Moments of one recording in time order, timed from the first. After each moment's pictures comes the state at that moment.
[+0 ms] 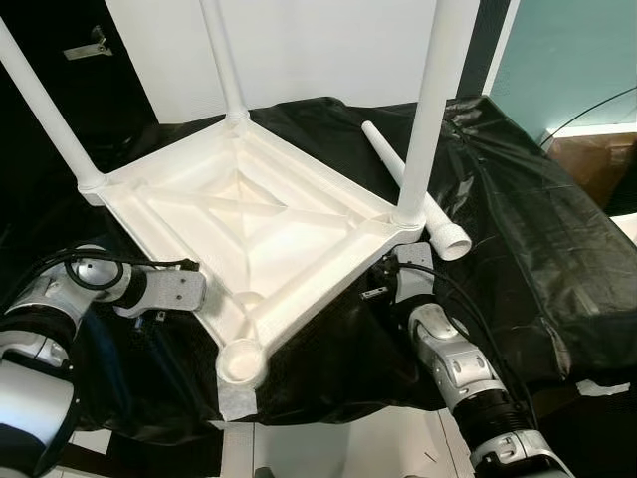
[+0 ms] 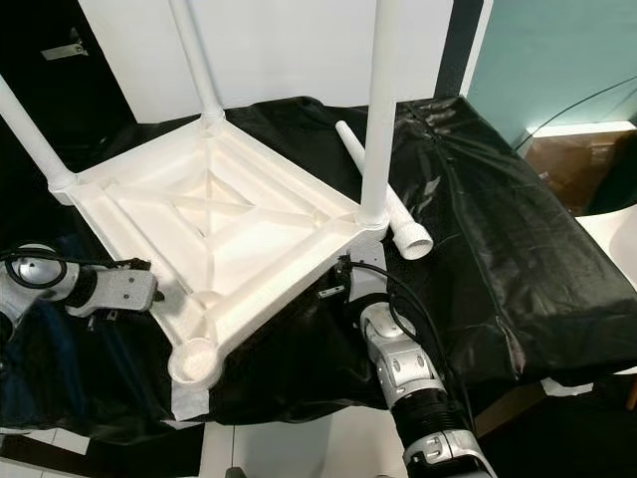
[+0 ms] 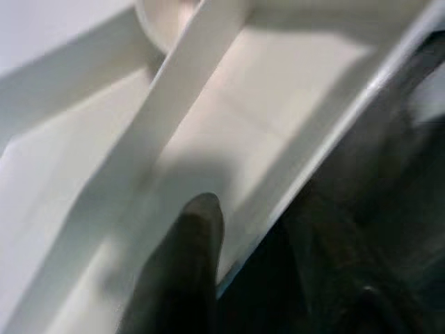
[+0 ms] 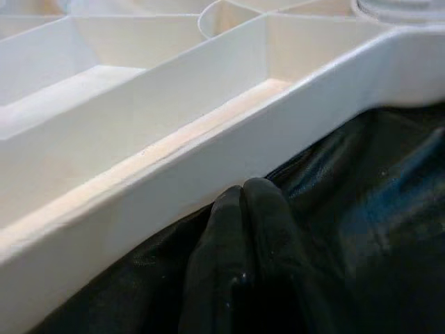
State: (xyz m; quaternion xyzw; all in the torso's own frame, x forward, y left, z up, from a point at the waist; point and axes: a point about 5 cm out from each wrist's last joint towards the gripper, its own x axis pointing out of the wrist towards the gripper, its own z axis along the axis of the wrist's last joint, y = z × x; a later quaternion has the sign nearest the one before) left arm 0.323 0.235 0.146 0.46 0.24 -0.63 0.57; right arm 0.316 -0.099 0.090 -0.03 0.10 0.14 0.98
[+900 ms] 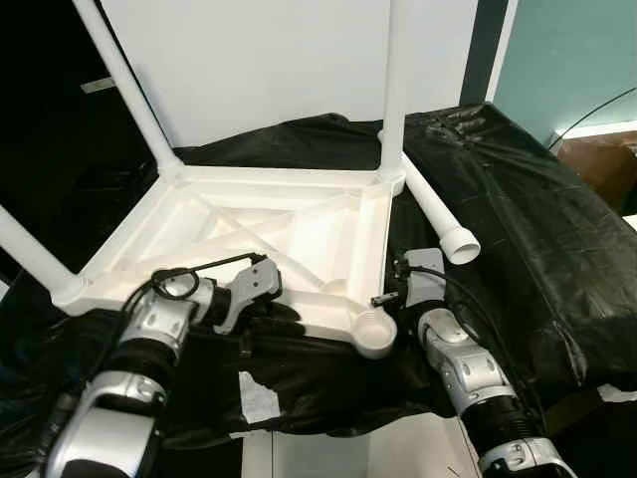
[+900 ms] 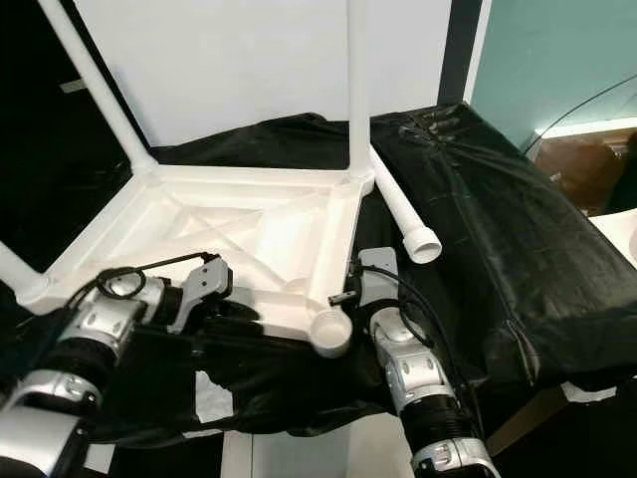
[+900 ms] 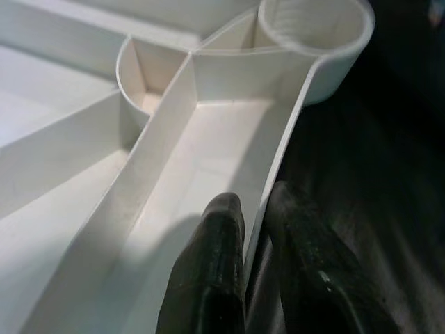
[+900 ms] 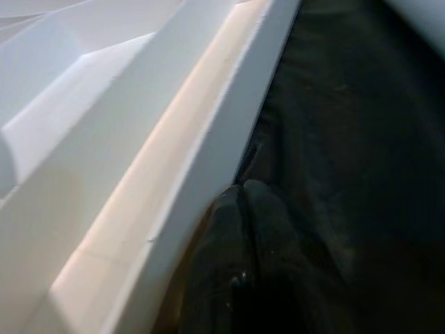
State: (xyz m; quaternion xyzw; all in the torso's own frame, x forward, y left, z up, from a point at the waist) left arm 0.309 0.143 0.101 0.14 0.20 -0.65 0.72; right arm 0.313 -0.114 0.089 -0.03 0.11 0.11 0.99
